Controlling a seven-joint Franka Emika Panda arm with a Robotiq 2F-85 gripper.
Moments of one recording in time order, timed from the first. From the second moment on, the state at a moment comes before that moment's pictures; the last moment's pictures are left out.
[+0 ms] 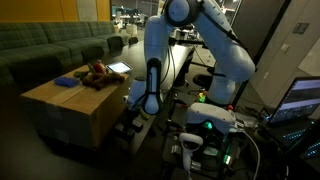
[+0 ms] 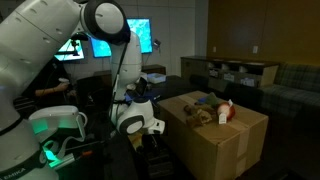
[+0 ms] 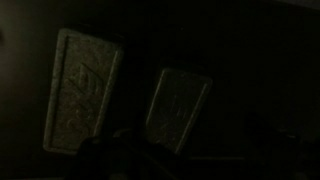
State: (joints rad) arm 0.11 0.82 0.14 -2.41 -0.06 3.40 0.09
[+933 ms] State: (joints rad) arm 0.11 0.93 0.14 -2.31 -0.06 3.36 0.09
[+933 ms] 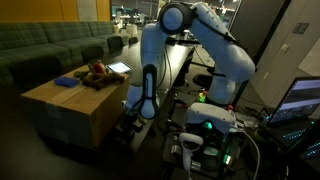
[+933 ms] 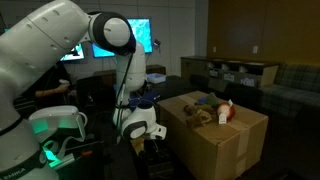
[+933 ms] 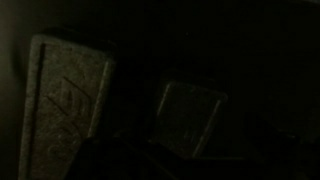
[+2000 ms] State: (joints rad) arm 0.07 0.81 0.16 -2.38 -0.06 3.29 0.07
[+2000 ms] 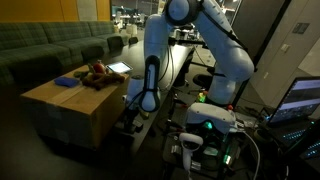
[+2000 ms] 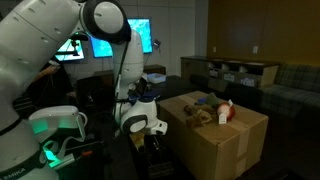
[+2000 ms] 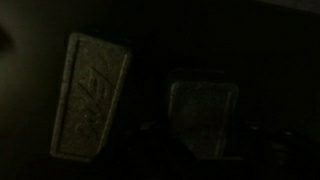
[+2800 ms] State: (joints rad) arm -0.30 0.19 0.57 -2.62 0.26 2.72 -0.23
